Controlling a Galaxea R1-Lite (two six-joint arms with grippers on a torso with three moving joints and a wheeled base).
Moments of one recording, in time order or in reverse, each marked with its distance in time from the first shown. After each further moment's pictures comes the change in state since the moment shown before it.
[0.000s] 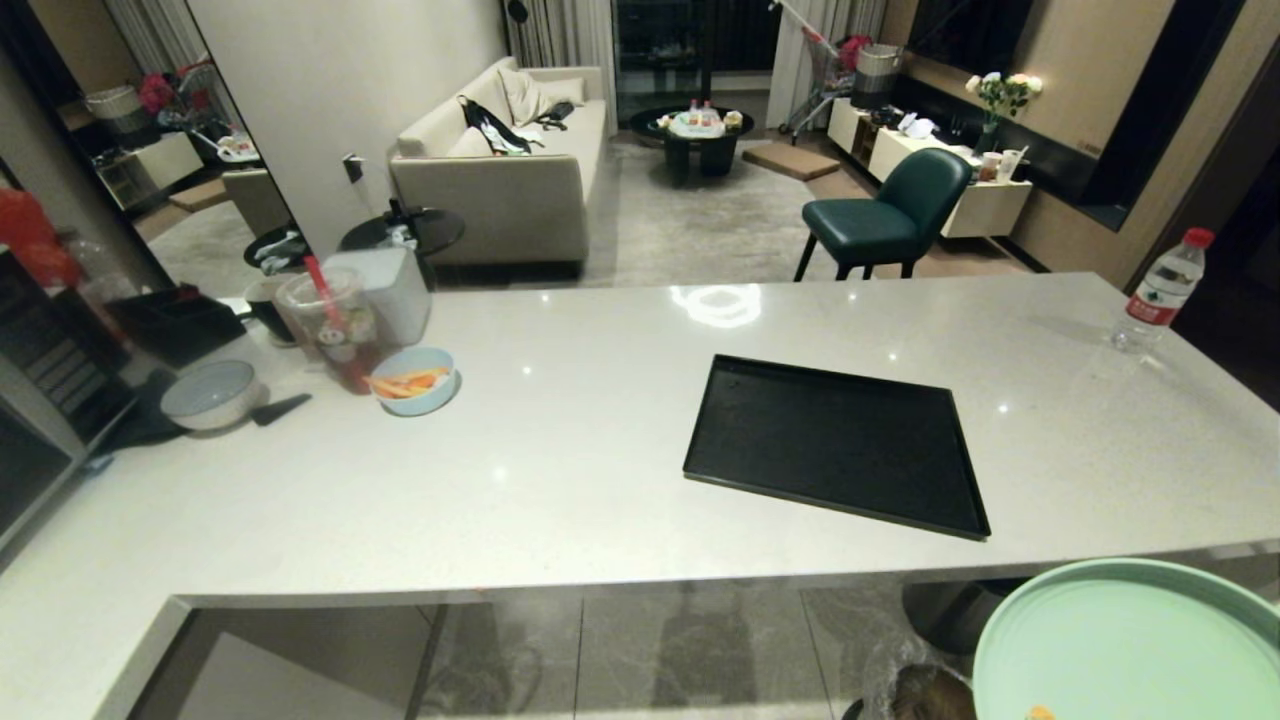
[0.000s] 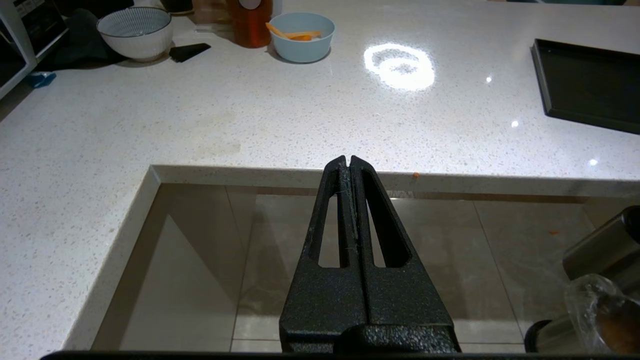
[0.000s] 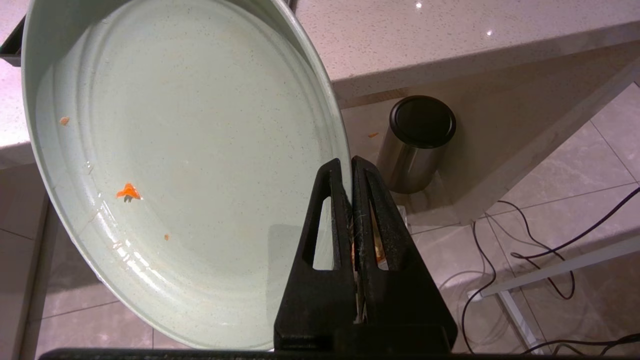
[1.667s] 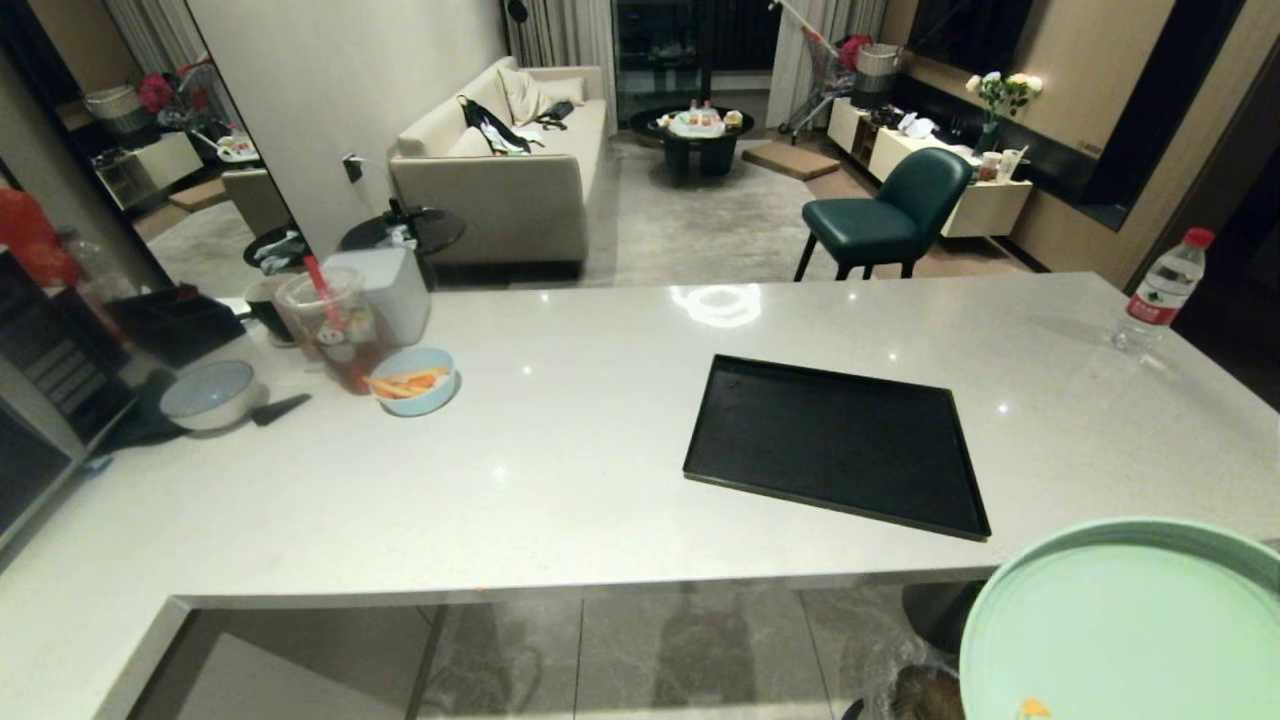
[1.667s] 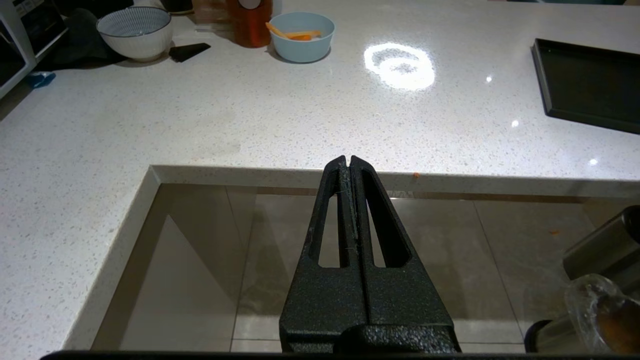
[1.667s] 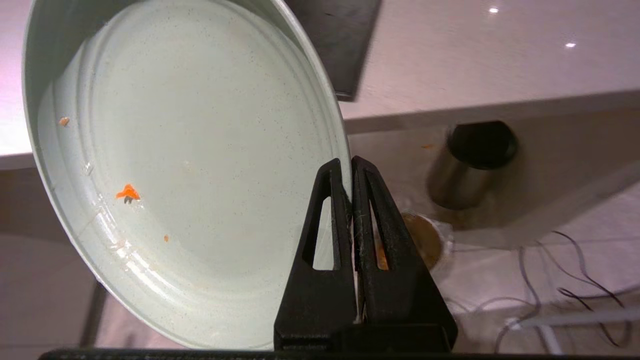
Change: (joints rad) left arm 0.000 0.000 0.000 0.000 0.000 0.000; right arm 0.027 0.092 -0.256 0.159 0.166 0.004
